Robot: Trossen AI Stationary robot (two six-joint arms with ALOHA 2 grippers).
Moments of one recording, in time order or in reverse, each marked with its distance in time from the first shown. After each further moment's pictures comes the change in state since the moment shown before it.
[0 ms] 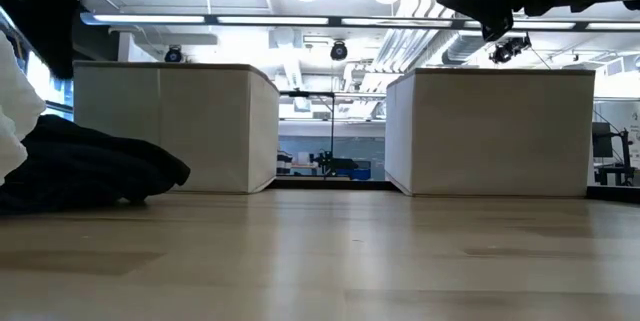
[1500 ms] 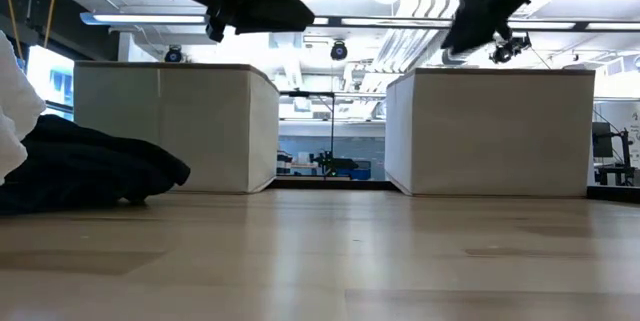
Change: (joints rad) left arm 0.293 0.014 -0.341 1.902 -0.390 1.319; right arm -1.048 -0.110 0.592 -1.136 -0.299 -0.070
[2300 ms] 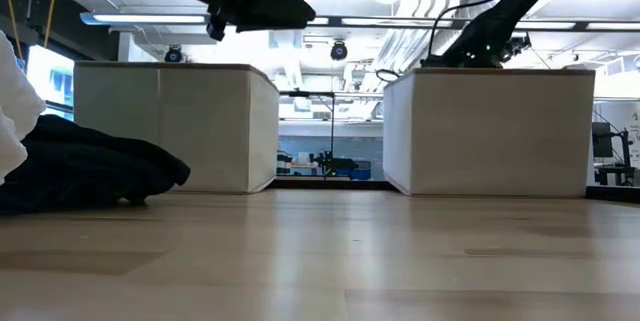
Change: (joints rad) left arm 0.000 0.000 0.000 0.016 0.000 0.000; right arm -0.225 0.740 0.088 -0.117 0.076 -0.078
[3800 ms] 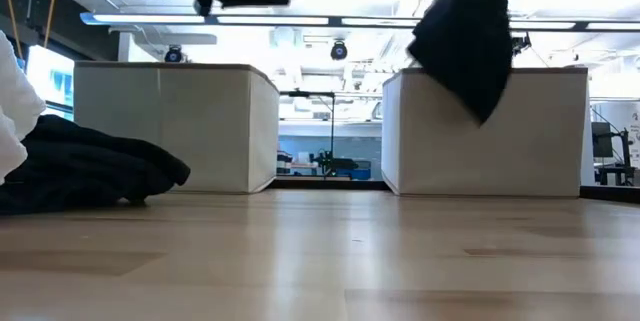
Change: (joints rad) left arm -0.001 -0.128 0.000 -0.122 0.003 0.053; right arm 1.103 -0.926 -0.124 0.718 1.013 -0.374
